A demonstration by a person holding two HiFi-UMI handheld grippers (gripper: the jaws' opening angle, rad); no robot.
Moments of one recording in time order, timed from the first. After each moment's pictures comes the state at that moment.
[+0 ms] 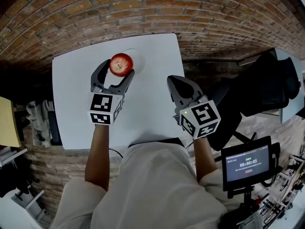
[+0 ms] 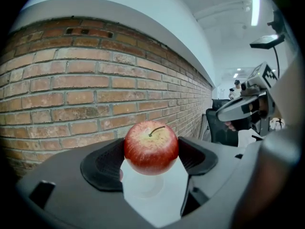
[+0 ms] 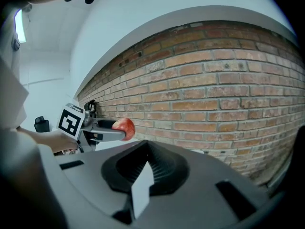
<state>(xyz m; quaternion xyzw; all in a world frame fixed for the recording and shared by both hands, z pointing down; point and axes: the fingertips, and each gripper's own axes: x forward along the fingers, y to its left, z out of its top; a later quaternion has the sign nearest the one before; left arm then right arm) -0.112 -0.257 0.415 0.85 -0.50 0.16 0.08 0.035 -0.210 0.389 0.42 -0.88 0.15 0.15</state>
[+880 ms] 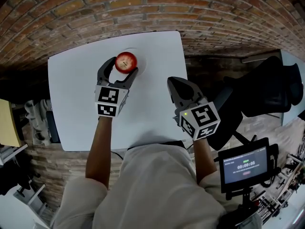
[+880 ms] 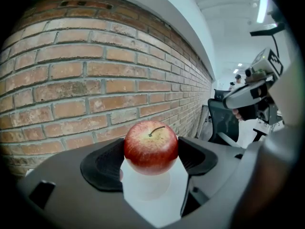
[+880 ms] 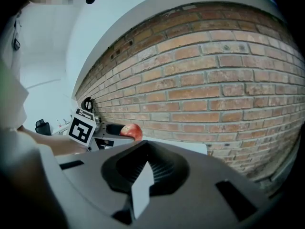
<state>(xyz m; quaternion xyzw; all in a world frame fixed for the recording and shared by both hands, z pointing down) -0.101 -0.306 0.486 0.85 -0.48 0.20 0.11 0.034 -0.244 0.428 0.42 -0.87 0.18 0.17</state>
